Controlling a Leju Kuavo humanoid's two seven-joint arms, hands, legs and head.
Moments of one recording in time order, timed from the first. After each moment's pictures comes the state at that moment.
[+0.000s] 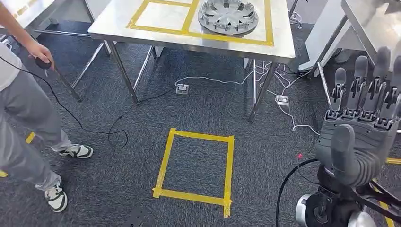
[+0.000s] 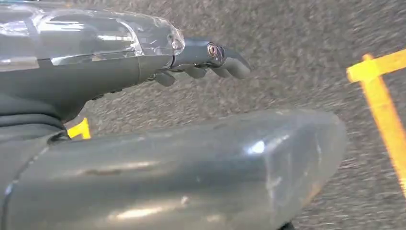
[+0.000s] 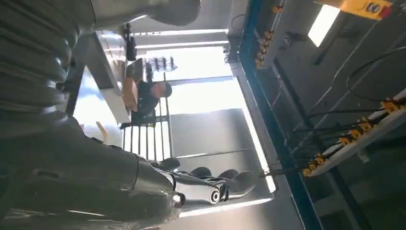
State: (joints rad) left arm -0.20 0.04 -1.00 -0.23 0.38 0.43 -0.08; right arm -0.23 -0.33 0.48 -2.28 -0.40 -0.53 -0.23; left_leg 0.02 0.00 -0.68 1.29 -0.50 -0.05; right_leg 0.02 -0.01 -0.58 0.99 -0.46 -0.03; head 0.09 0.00
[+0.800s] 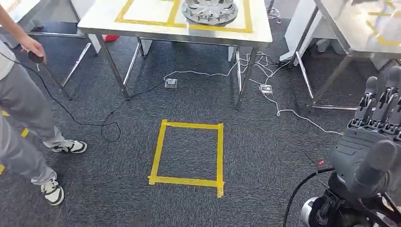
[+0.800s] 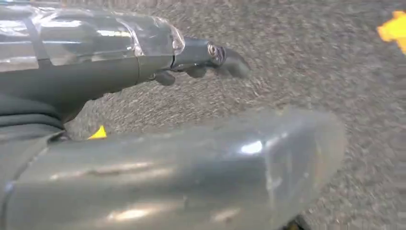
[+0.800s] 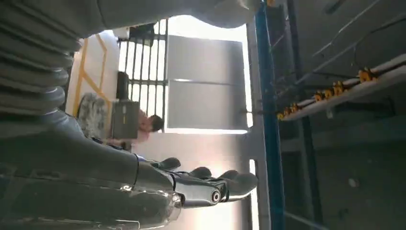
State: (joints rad) left arm -0.18 0.03 -1.02 -0.23 0.37 0.45 -0.05; right arm -0.20 -0.34 0.48 -2.27 -0.10 -0.68 -0.18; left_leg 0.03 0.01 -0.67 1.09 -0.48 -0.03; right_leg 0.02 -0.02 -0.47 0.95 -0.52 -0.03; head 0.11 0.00
